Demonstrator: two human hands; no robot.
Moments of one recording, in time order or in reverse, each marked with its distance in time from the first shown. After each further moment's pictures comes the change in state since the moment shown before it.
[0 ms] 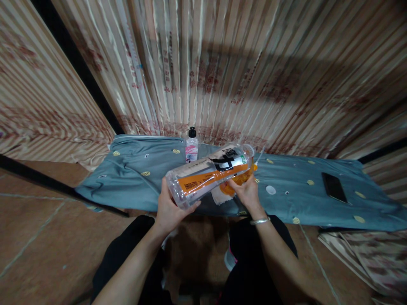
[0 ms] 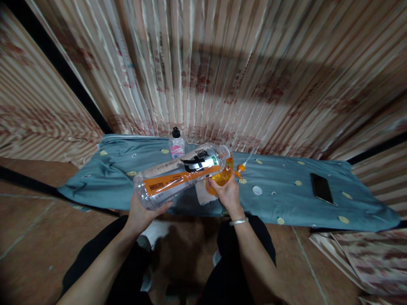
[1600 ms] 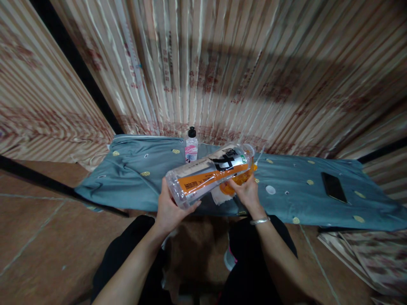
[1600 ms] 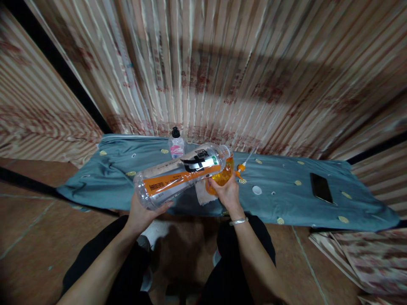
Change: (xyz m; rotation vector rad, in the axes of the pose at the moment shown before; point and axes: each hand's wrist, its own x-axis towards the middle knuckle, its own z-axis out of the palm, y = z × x) left_hand 0.000 -0.009 -0.002 0.058 -0.027 0.037; right_hand 0.002 0.005 0.001 0.013 -0.012 0.005
